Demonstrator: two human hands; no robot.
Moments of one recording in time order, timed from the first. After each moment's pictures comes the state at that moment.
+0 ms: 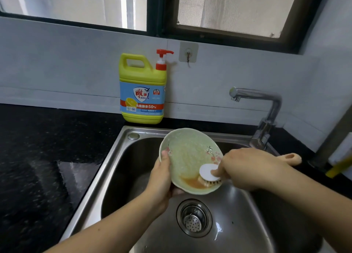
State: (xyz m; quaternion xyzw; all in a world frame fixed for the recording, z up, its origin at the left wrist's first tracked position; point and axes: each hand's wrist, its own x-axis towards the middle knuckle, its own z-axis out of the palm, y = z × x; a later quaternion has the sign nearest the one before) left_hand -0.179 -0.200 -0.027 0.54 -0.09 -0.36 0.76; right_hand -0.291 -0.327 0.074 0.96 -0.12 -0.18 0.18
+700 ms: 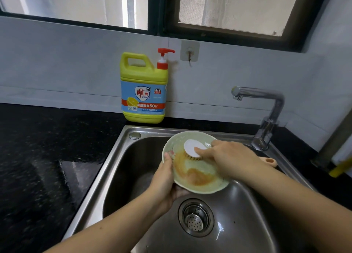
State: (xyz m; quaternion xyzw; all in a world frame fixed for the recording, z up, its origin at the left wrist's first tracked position) left_hand -0.180 -0.200 -0.028 0.51 -0.06 -0.43 0.74; right_hand -0.263 -0.341 0.046 0.98 -0.11 -0.01 0.14
